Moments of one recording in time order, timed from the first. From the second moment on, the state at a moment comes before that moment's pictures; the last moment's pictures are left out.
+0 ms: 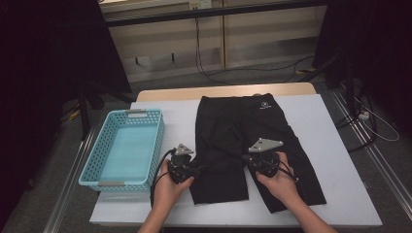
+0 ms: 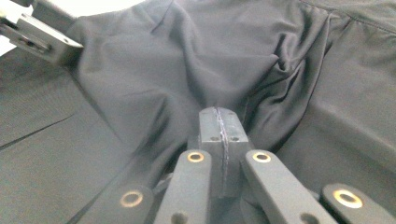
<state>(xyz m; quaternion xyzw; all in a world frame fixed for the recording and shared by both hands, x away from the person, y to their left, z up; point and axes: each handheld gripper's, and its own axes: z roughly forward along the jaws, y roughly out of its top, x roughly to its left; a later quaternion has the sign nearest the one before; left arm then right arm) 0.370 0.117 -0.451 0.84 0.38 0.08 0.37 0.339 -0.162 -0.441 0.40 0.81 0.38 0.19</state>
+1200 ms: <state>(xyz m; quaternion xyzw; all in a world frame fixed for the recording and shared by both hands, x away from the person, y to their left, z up) 0.374 0.142 -0.427 0.82 0.40 0.11 0.39 0.313 -0.137 -0.450 0.35 0.86 0.36 0.12</state>
